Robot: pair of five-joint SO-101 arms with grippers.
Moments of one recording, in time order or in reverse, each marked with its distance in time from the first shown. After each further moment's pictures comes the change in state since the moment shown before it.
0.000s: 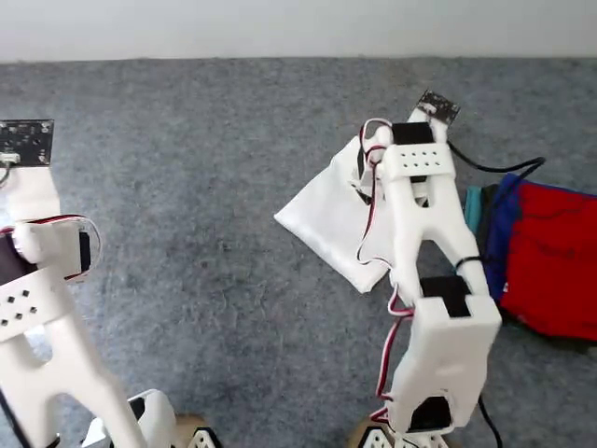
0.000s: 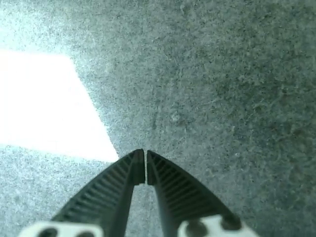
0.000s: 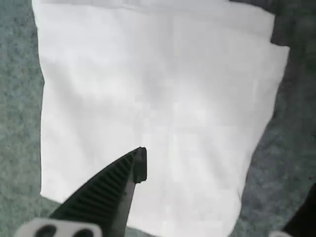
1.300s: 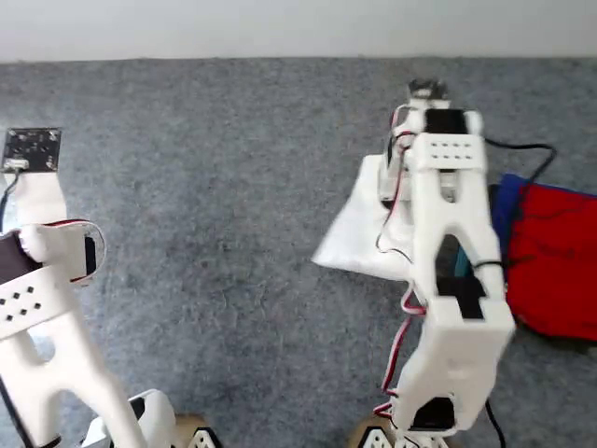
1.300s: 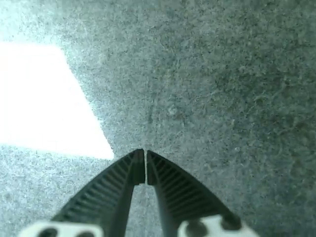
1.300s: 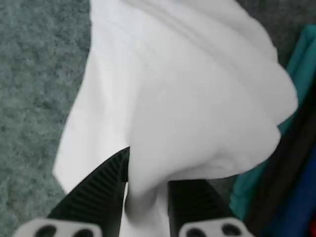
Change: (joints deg) left arm 0.0 0.0 5.6 -2.4 -0.2; right arm 6.8 -5.4 -8.2 15.7 36.4
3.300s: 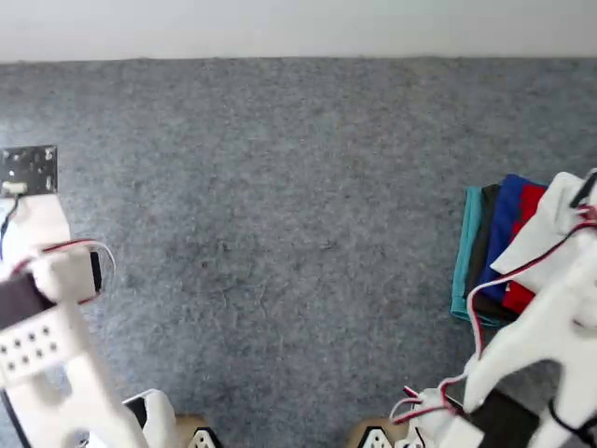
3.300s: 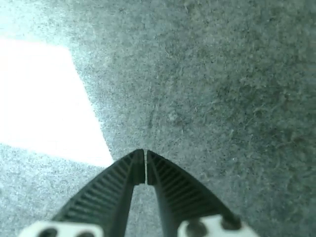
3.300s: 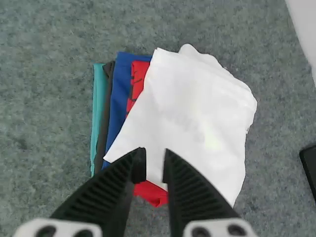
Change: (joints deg) left arm 0.0 -14.4 10.1 -3.9 5.0; right arm 32.0 -38.4 1.1 7.7 23.1
